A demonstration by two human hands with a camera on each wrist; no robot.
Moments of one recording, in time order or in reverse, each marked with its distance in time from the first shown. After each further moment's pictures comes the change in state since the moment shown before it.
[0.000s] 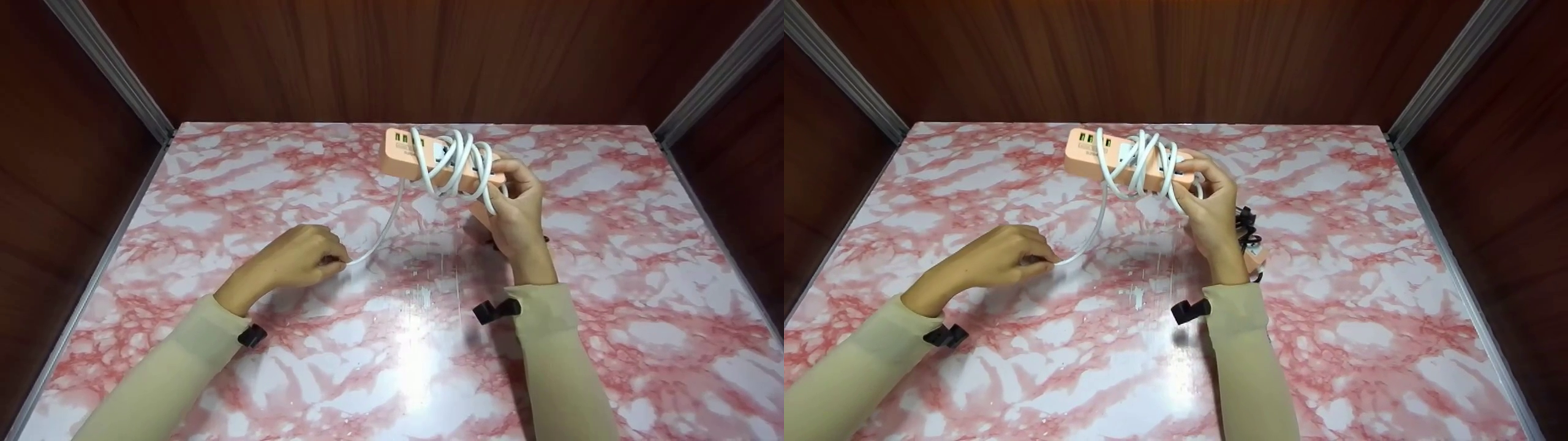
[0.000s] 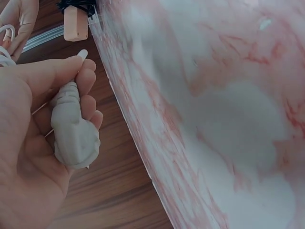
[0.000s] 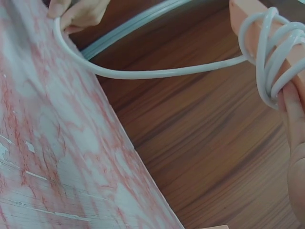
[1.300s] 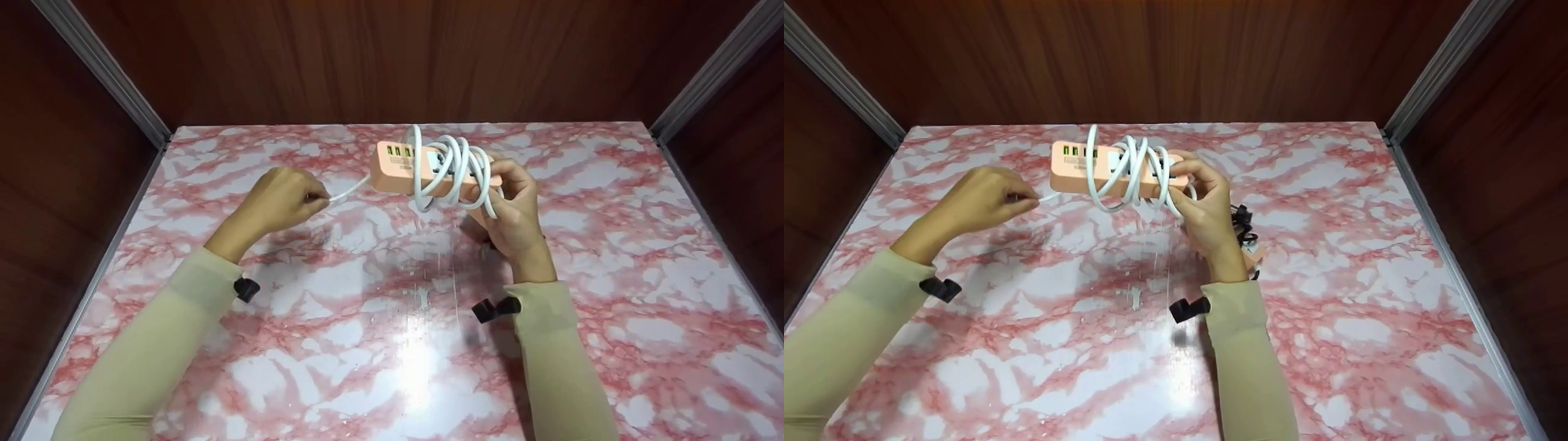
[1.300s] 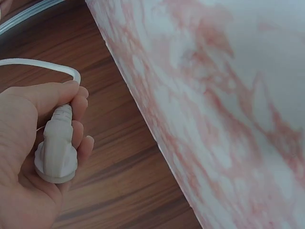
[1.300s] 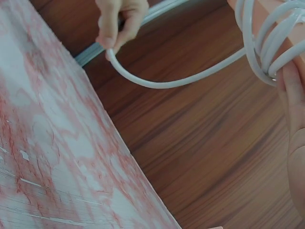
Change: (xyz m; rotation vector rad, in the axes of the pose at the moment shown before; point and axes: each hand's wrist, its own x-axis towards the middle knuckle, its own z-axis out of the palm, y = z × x) left_hand 0.037 -0.036 -0.055 0.119 0.149 -0.206; right_hand 0.001 -0.004 -0.001 0.067 -0.090 -0.004
